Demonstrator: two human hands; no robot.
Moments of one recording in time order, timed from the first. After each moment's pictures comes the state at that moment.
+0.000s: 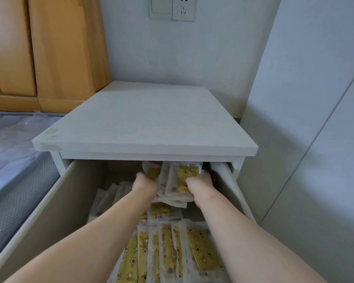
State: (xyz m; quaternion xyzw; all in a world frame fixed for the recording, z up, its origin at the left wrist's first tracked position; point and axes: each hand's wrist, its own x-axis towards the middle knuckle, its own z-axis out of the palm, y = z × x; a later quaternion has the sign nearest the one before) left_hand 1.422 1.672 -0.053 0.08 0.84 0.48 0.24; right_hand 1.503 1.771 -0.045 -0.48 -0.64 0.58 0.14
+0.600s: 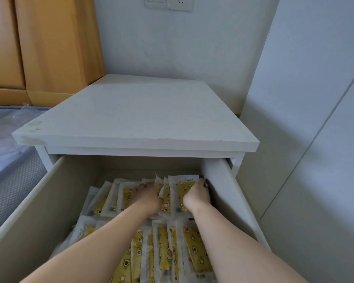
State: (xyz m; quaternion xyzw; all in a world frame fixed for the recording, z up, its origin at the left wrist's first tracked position) left_hand 1.428 1.676 -0.094 0.27 0.93 0.15 0.21; right_hand 1.512 1.769 -0.086 -0.51 -0.78 0.37 0.04
